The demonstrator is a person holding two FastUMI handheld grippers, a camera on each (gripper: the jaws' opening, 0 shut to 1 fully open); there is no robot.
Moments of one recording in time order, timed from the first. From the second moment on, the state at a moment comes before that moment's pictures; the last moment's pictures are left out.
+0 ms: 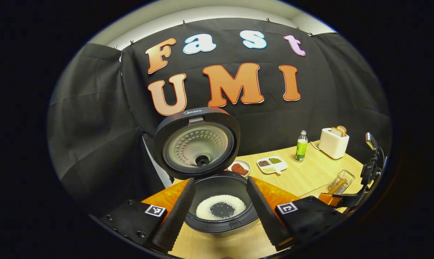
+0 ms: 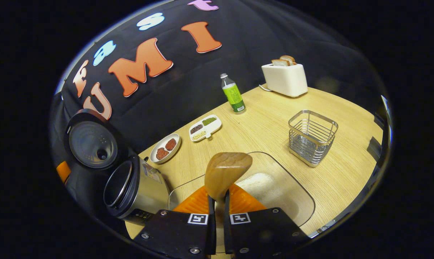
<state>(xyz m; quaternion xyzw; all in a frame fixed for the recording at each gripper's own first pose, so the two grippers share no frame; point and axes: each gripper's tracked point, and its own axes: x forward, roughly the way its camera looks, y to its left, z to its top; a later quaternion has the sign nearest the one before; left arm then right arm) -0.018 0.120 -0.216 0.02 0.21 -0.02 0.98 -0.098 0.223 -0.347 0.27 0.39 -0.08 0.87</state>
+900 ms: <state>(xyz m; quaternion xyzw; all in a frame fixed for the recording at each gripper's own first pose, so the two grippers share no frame) -0.023 0.110 -0.203 0.01 0.21 0.01 0.98 -0.088 0.240 -0.337 0.36 0.42 0.06 0.83</state>
